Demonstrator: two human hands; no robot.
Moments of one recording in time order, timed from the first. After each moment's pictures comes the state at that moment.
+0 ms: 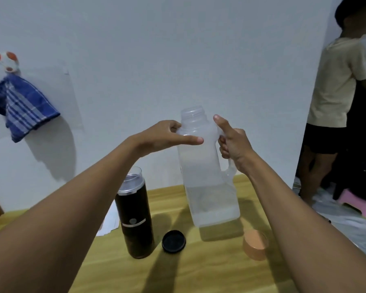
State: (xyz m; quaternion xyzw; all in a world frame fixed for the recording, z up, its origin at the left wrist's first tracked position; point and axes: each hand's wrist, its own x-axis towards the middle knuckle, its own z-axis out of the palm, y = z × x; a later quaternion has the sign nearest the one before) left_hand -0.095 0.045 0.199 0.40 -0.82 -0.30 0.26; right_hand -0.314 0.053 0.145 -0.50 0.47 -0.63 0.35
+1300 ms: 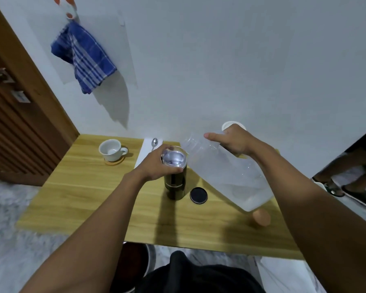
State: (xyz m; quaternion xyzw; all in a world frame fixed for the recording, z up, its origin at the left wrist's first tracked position) left_hand 0.025 0.078 0.119 0.61 -0.63 -0.39 0.29; right_hand -0.245 0.022 0.203 -0.70 0.60 -0.17 0.35
